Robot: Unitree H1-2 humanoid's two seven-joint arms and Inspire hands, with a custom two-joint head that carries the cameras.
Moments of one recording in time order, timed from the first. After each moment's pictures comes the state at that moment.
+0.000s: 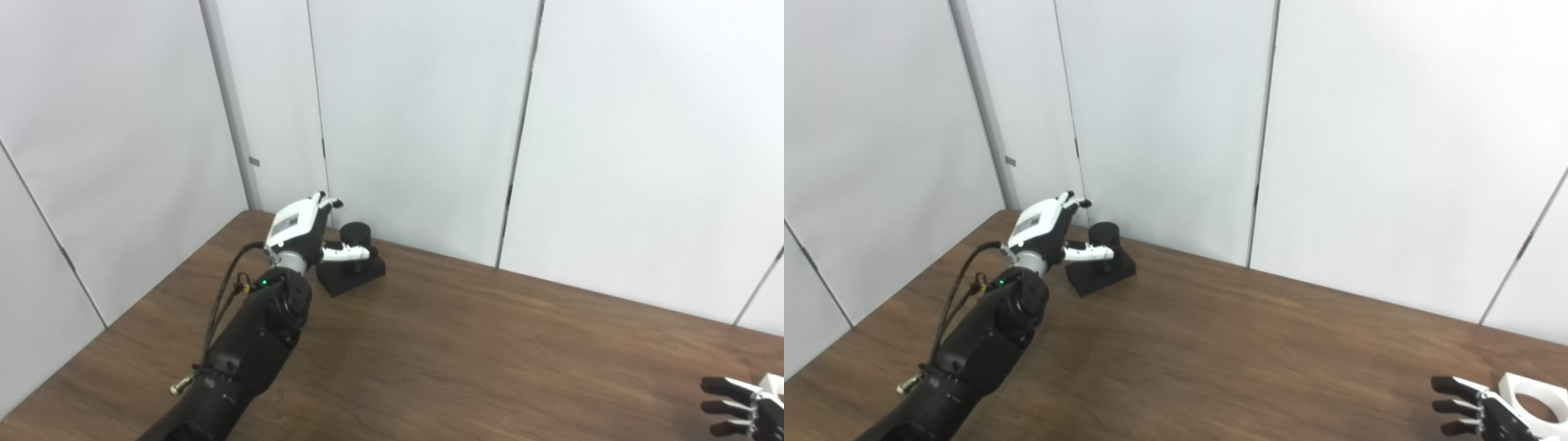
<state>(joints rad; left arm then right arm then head) -0.51 0.49 -0.11 0.29 0.63 0.43 0.02 -0.02 -0.18 -0.04 -0.13 -0.23 -0.13 -0.03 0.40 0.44</state>
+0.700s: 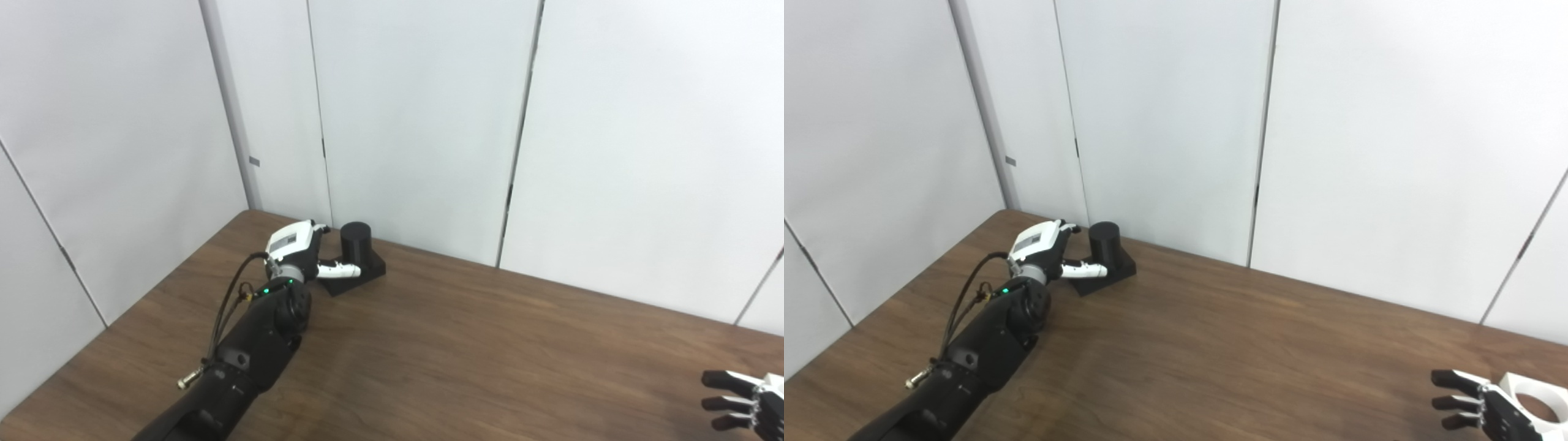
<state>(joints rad) -0.55 0.49 -0.15 0.46 0.65 0.46 0.02 -0.02 -0.18 -0.04 -0.17 -0.24 -0.09 -0.03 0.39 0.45</state>
